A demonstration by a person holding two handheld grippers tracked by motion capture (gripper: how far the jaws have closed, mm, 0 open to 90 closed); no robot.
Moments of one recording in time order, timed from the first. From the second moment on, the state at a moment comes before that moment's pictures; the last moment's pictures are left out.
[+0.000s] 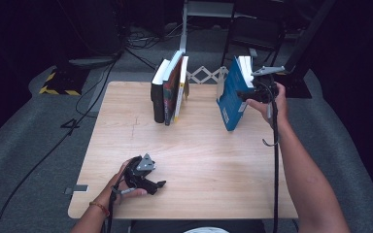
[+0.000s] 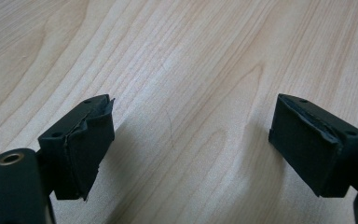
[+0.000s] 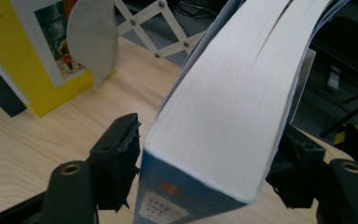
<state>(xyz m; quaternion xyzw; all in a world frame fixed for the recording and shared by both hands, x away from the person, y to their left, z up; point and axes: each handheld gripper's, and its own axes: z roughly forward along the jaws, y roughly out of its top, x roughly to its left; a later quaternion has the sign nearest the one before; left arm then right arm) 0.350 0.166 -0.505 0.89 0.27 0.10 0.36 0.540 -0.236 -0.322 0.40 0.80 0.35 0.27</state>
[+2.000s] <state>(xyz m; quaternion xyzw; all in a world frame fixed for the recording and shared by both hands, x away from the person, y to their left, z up) 0.351 0.166 -0.505 0.89 0.27 0.10 0.36 0.537 -0.271 -0.322 0.41 0.79 0.35 0.29</state>
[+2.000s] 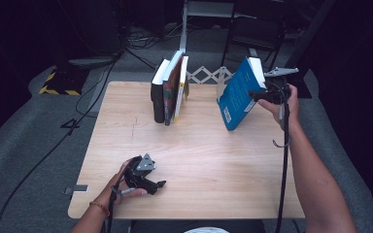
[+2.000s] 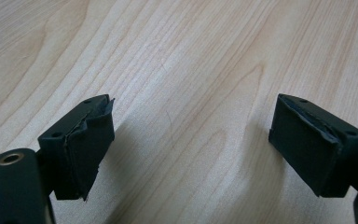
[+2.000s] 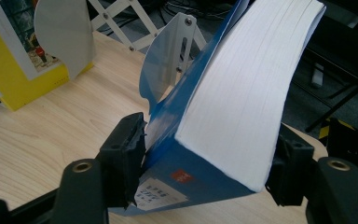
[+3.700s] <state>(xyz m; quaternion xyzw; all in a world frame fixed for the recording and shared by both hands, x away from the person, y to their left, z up) 0.351 0.166 -0.505 0.89 0.27 0.10 0.36 0.465 -0.310 -0.348 0.38 0.82 0.33 0.27</state>
